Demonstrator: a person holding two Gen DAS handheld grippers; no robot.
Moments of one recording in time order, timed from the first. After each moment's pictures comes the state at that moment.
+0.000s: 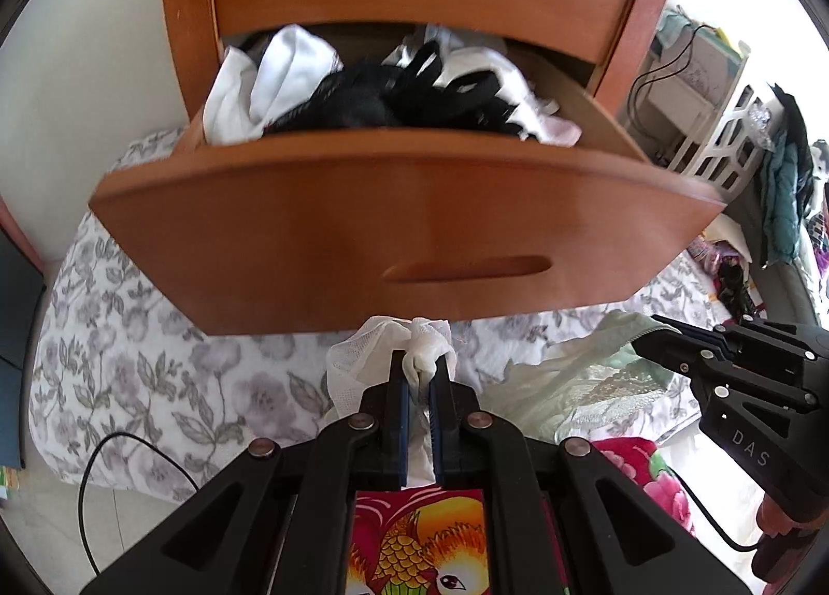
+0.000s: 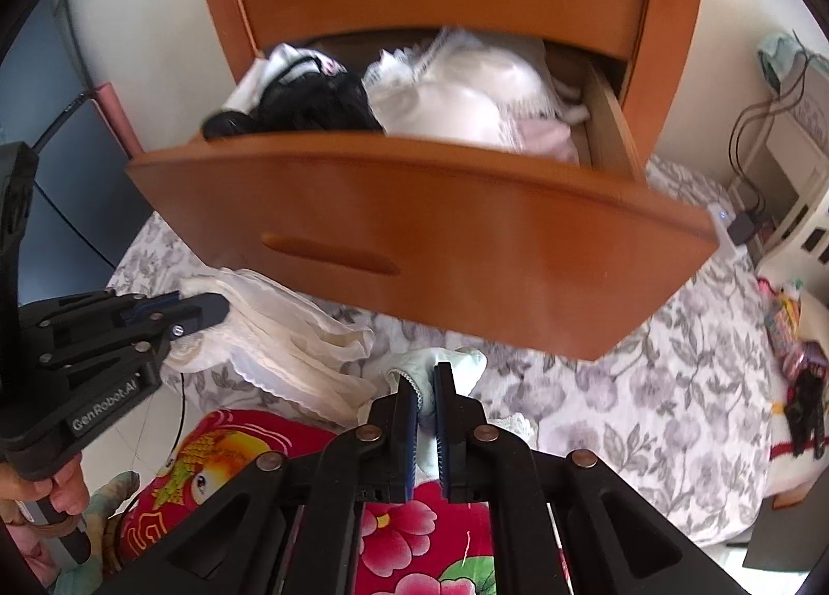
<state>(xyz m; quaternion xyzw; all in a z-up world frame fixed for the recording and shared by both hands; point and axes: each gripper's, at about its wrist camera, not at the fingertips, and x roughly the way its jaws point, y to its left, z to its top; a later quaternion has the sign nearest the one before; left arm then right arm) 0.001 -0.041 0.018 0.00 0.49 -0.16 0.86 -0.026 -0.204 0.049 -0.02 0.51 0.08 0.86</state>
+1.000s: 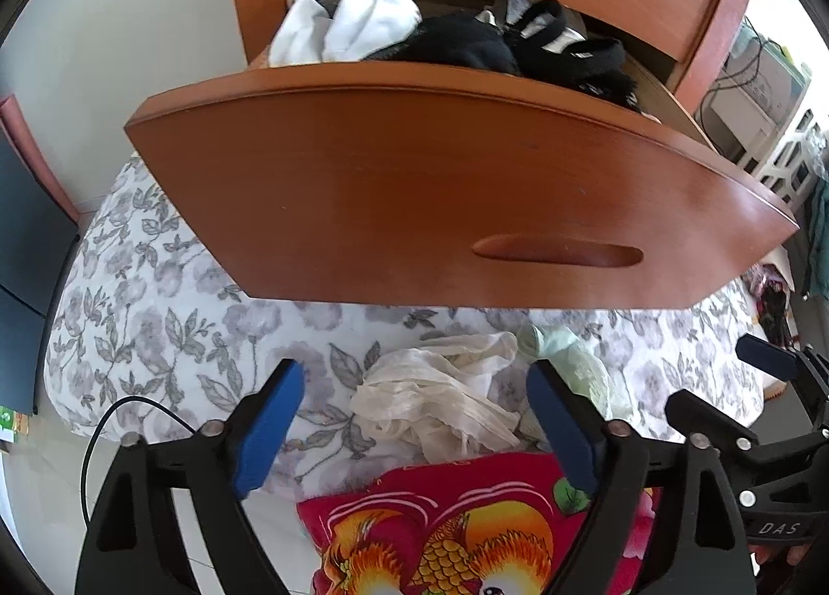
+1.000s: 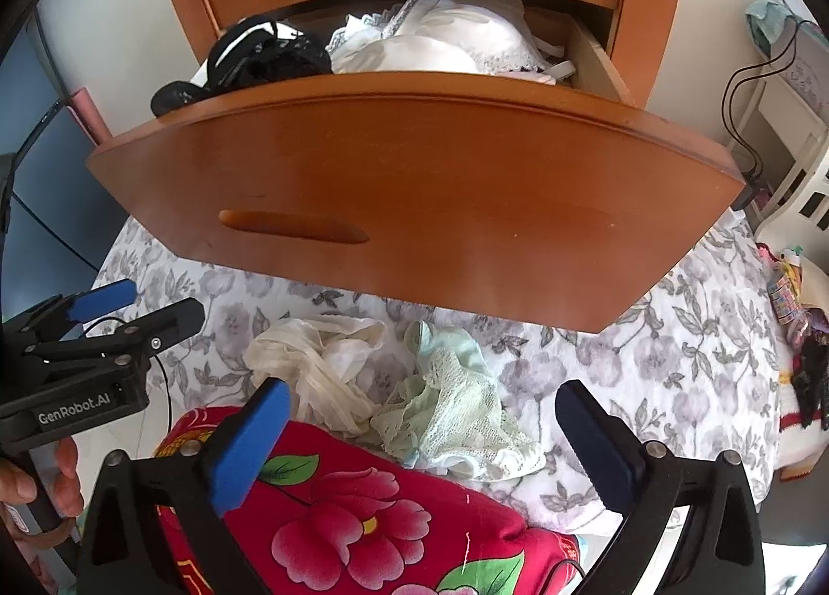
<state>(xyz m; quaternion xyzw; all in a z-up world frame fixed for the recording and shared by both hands) 0.012 -0.023 -0.006 -0.01 0.52 -0.08 0.85 -0.016 -0.208 0.028 0.00 0.53 0.05 0.85</state>
